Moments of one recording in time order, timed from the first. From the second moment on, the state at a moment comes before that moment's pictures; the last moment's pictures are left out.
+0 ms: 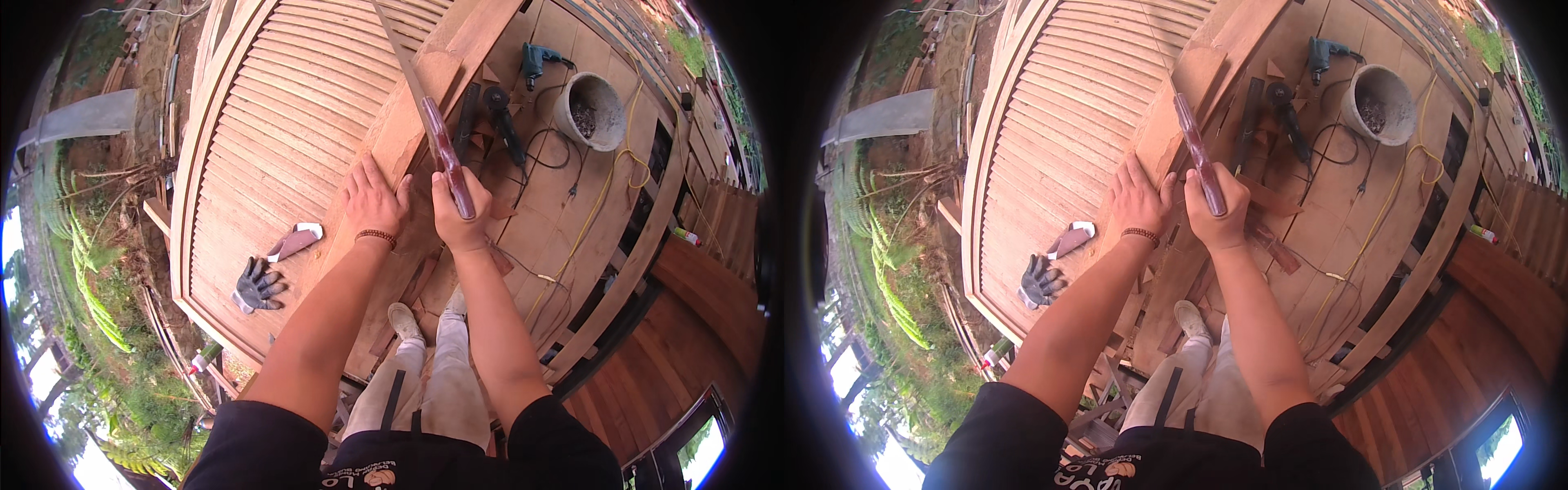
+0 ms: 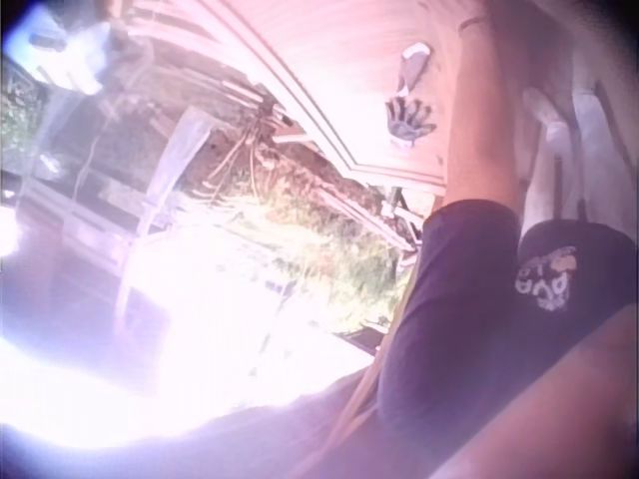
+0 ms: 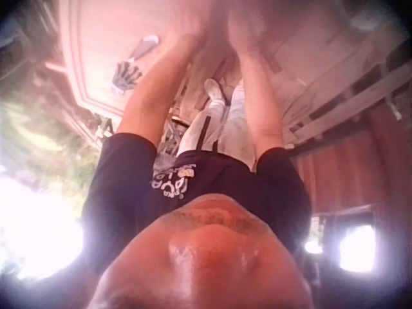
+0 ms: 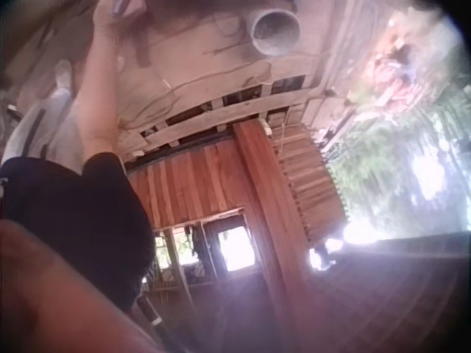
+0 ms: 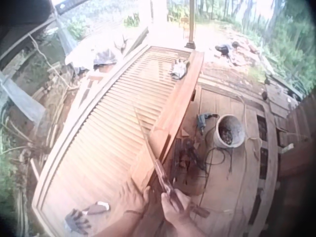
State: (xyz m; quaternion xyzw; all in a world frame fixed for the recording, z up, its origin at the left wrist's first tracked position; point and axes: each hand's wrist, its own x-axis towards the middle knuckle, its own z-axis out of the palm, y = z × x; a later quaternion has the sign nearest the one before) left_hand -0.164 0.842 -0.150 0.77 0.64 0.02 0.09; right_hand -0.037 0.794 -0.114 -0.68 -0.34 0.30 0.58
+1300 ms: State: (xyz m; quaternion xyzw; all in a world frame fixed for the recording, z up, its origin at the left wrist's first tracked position) left_hand -0.164 0.863 -0.148 0.74 0.67 0.03 0.09; right_hand -0.049 0.668 -0.113 -0.72 -0.41 0.27 0.49
